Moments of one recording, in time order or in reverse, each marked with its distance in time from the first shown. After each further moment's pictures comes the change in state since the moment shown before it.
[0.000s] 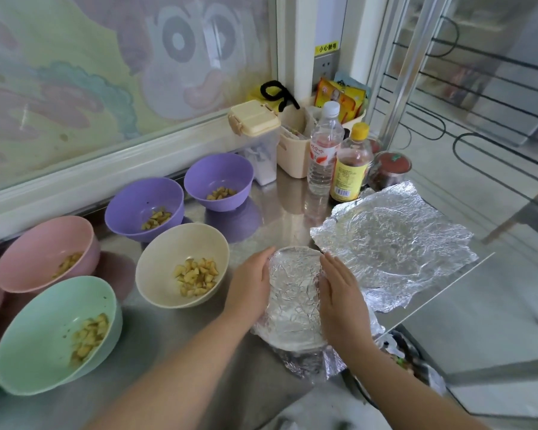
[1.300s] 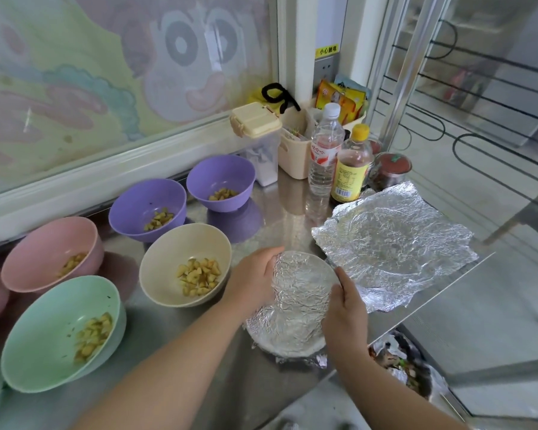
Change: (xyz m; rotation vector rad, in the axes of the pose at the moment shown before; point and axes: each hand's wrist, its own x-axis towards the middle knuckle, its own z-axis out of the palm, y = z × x) left_hand 0.006 0.012 -0.018 0.094 -0.115 0.041; right_hand -0.019 -0.016 0.004 0.635 0.105 0.434
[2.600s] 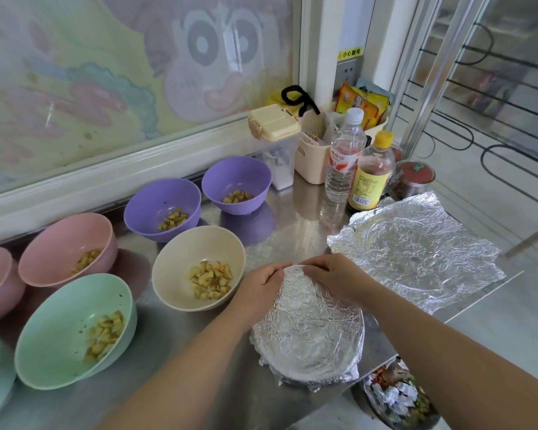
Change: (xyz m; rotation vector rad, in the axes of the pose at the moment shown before) left_hand -0.004 -0.027 0.010 -0.573 -0.074 -0.228; right_hand 0.094 -0.048 0.015 -0.595 -0.678 -0.225
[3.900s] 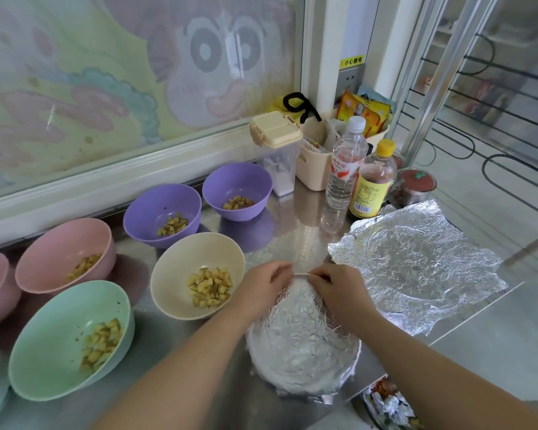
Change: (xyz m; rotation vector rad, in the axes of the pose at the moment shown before) left_hand 0.016 0.017 -0.007 0.336 -0.004 0.066; right_hand -0.005 0.008 0.018 -0.188 0.313 -0.020
